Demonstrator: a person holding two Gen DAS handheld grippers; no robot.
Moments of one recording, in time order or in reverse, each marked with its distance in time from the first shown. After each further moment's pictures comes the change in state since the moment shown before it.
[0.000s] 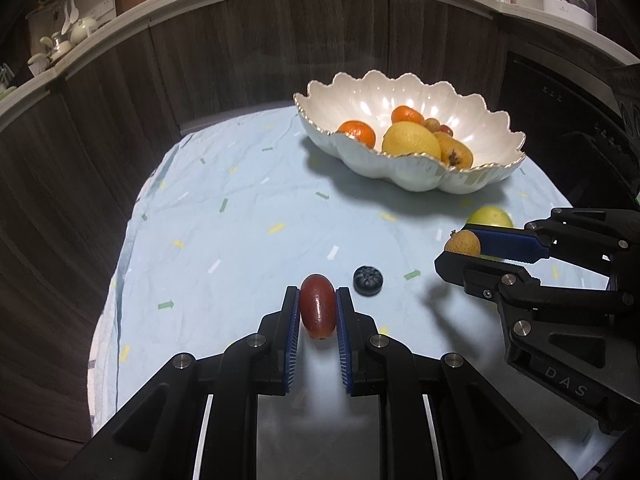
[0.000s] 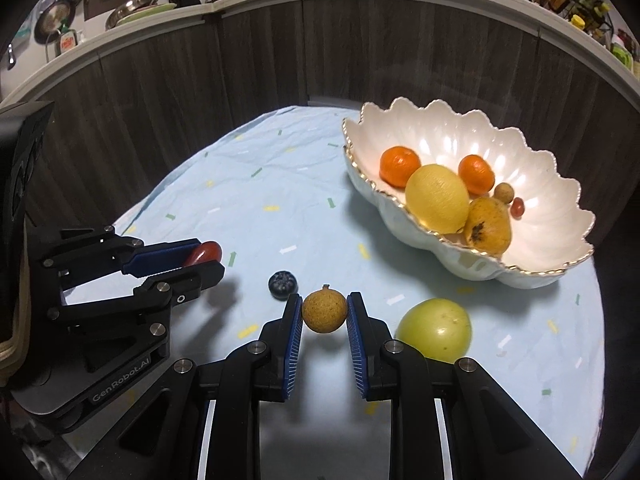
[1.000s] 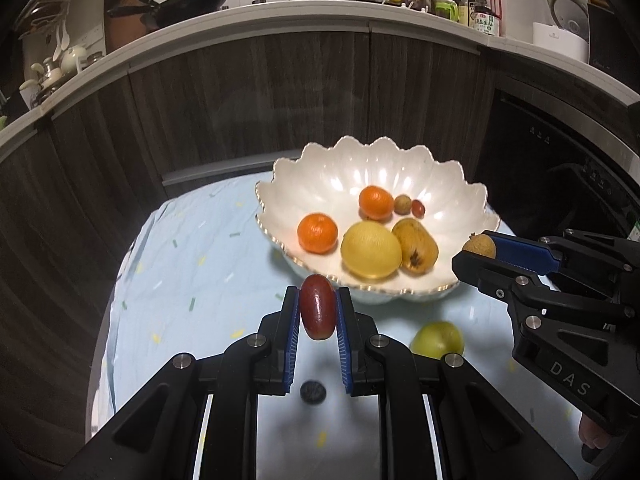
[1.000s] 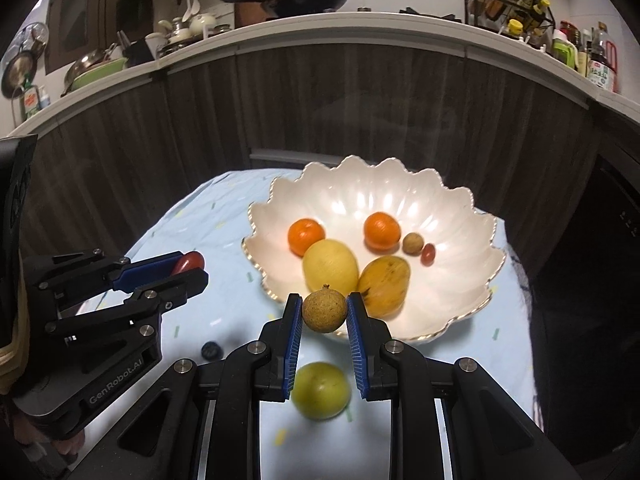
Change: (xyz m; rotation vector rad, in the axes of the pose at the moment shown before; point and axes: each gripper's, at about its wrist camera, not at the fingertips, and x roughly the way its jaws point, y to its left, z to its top) left arm -0.011 -0.031 0.084 0.003 -0.102 -0.037; right arm -0.043 -0.068 0.040 0.124 -0.119 -0.121
